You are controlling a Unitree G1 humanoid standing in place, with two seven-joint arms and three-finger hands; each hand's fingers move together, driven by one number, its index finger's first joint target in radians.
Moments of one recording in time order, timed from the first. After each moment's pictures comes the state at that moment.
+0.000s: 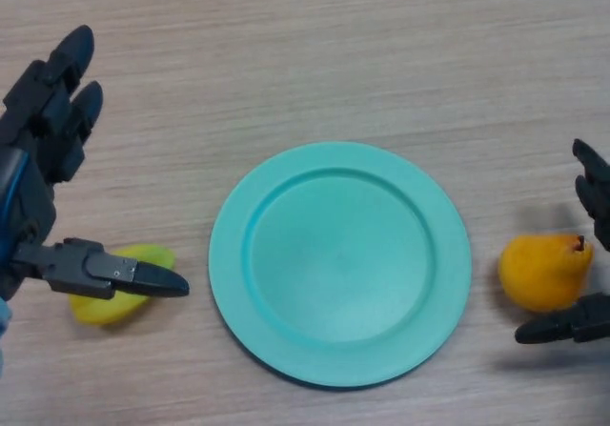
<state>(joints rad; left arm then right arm) -0.03 0.29 0.25 -0.55 -0.17 0.38 -0.26 -0.14 -0.34 -0.13 0.41 -0.05 -0.34 0.18</state>
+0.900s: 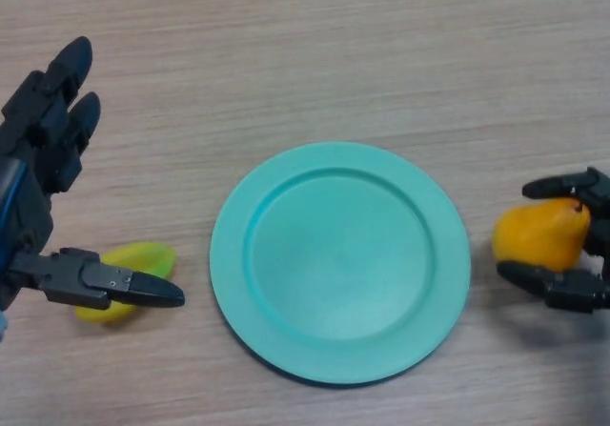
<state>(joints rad) 0.00 0.29 0.26 -0.55 -0.18 0.38 -0.27 -0.14 -0.30 -0.10 0.24 0.11 -0.09 0.06</state>
